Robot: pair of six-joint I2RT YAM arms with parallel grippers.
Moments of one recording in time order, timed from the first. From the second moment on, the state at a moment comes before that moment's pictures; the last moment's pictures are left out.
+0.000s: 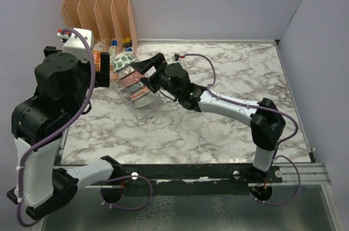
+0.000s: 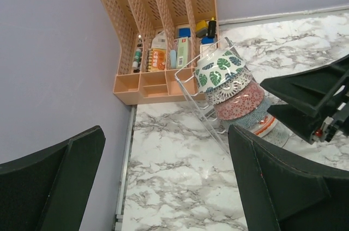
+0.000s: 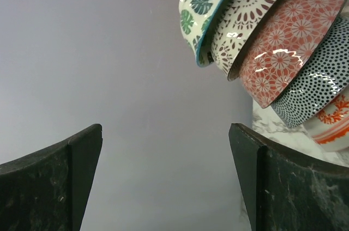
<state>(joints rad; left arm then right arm) -0.57 1.07 1.98 -1.21 -0.63 0.04 0.97 1.87 1.45 0.32 0.21 1.48</state>
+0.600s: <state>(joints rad) -0.57 1.31 2.05 -1.26 -0.40 -0.36 0.96 1.47 1.47 -0.42 0.38 0.76</state>
